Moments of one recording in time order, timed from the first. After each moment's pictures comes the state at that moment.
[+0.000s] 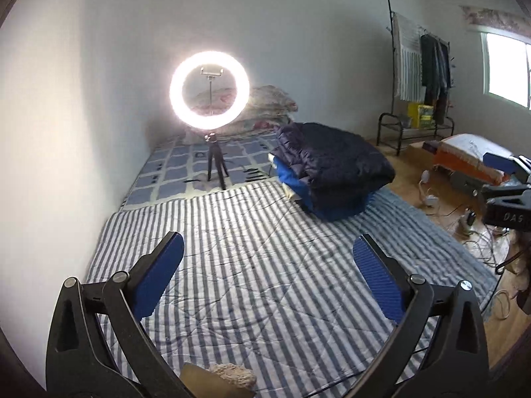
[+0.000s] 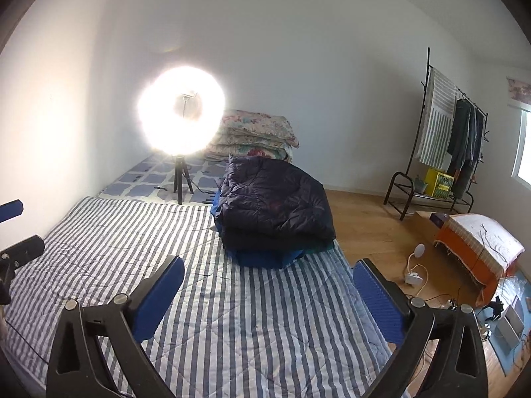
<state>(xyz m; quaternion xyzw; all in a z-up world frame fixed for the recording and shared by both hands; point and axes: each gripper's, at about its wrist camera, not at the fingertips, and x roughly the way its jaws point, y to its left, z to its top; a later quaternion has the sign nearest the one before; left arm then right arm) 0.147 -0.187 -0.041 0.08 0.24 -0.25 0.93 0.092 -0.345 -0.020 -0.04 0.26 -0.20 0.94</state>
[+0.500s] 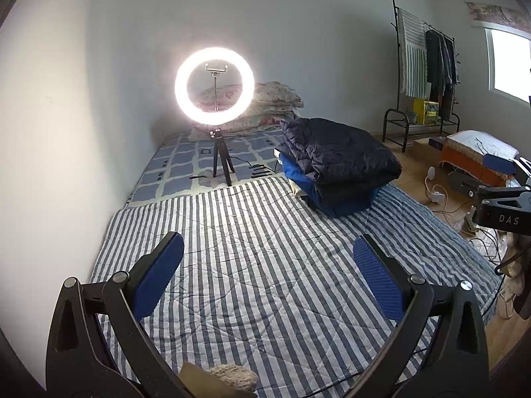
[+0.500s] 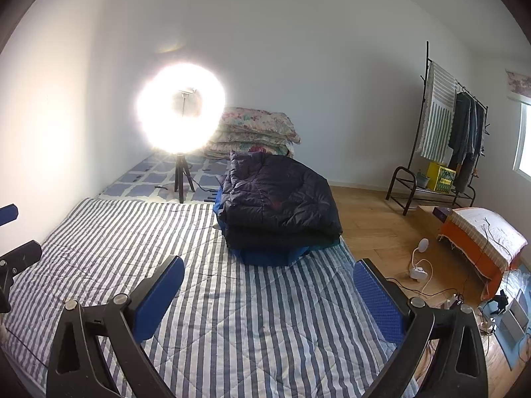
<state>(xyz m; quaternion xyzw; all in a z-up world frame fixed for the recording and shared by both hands) 0.149 -0.187 -0.046 0.09 0.24 -0.25 0.93 0.101 -0.343 -0.030 -0.04 0.27 -0.20 0.94</state>
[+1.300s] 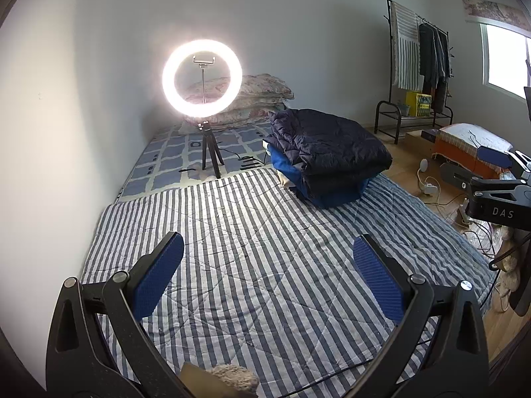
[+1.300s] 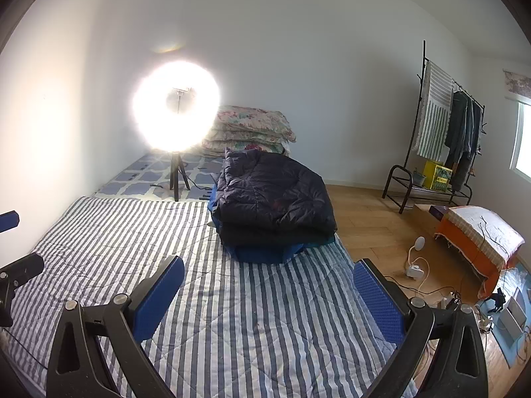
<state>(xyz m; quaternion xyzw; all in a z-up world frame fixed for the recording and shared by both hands) 0.148 -0.199 -0.054 0.09 0.26 -0.26 0.93 0.098 -0.348 -0.034 -0.04 0.27 -0.21 0.94</state>
